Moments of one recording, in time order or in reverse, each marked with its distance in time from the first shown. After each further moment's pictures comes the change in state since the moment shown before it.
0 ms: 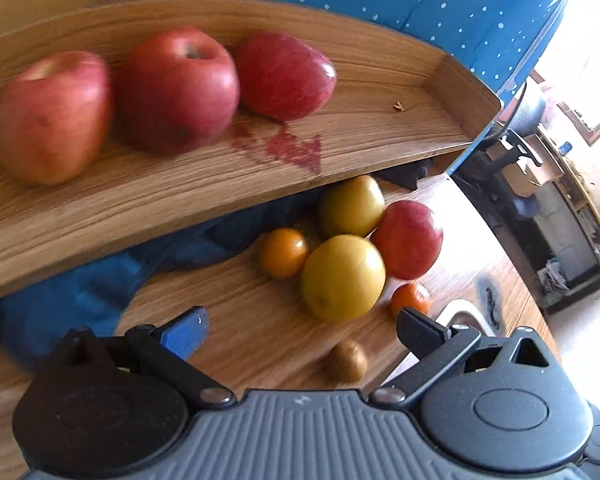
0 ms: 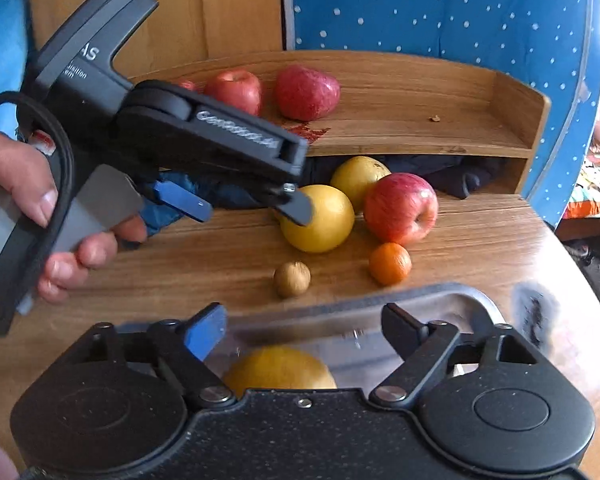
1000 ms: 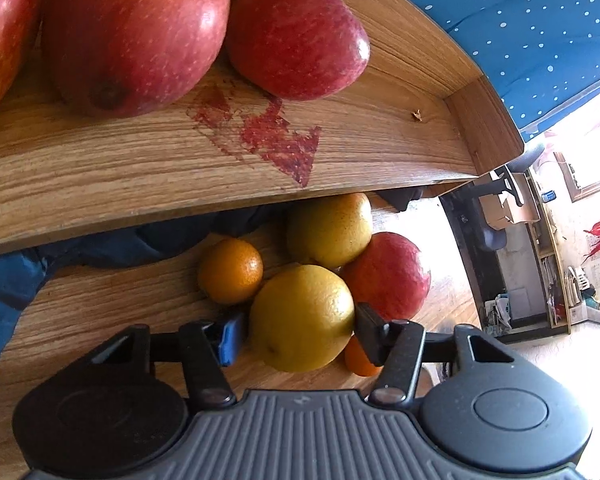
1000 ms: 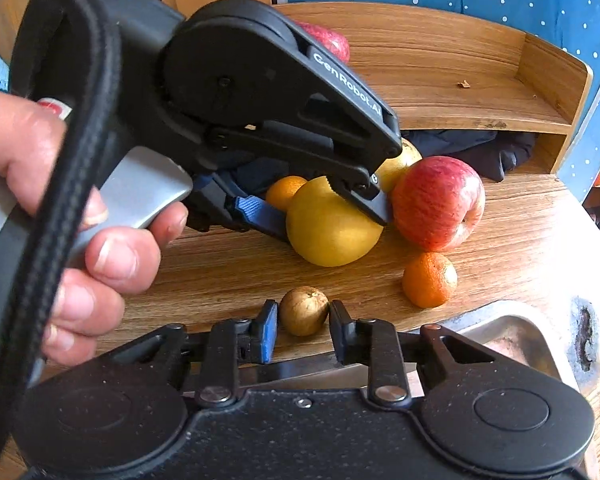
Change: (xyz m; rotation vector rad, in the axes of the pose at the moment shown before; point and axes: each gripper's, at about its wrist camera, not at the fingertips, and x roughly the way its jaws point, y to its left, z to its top) left arm 0.049 0.010 0.027 -0.255 0.098 -0.146; right arm 0.058 0.010 0.021 0.044 0.092 0.000
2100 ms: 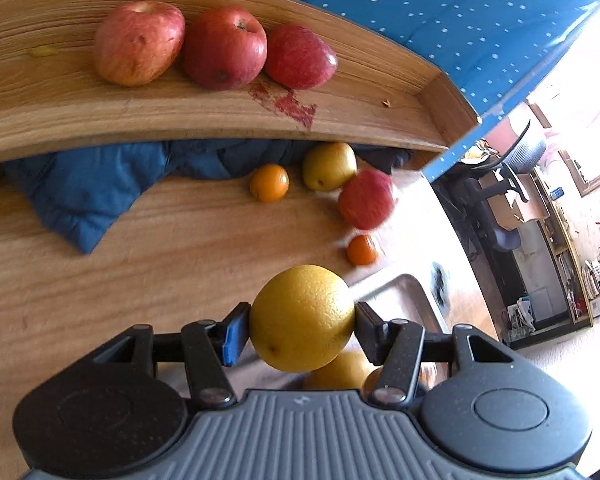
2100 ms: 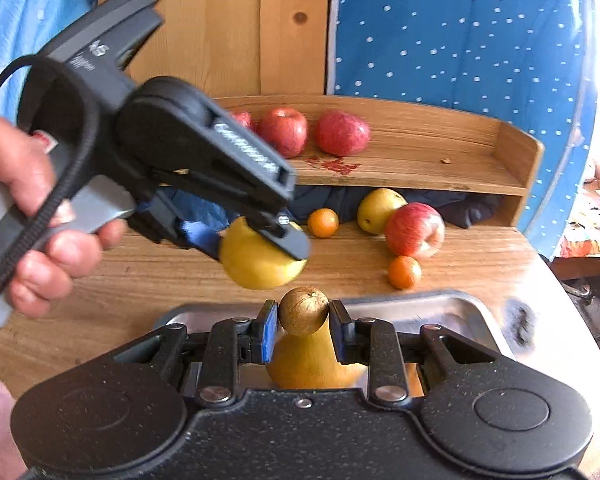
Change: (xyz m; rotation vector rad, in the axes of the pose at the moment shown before) left arm -0.110 -0.016 -0.105 0.048 -0.102 0.092; right arm -0.123 0.012 -0.071 -0.135 -0.232 0.023
